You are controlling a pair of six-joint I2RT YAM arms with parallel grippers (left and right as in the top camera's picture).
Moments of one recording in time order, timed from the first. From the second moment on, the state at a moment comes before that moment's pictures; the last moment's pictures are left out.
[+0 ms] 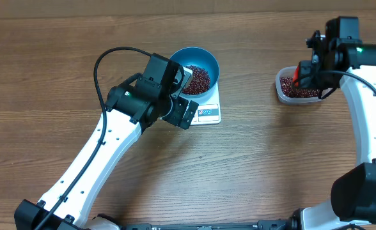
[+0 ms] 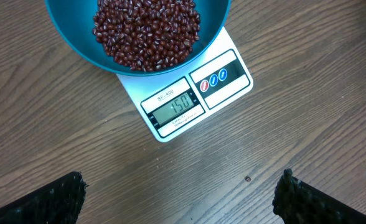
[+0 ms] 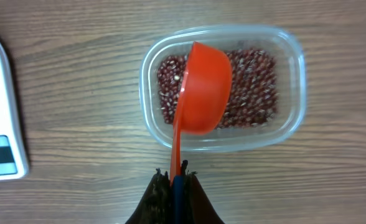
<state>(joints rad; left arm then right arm) -0.48 1.51 1.38 -0.95 0.07 -0.02 -0.10 1.71 1.58 -1.12 -0.05 -0.03</state>
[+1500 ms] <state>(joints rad) -0.48 1.51 1.38 -0.95 0.07 -0.02 -0.15 1.61 1.56 -1.14 -0.15 0.12</state>
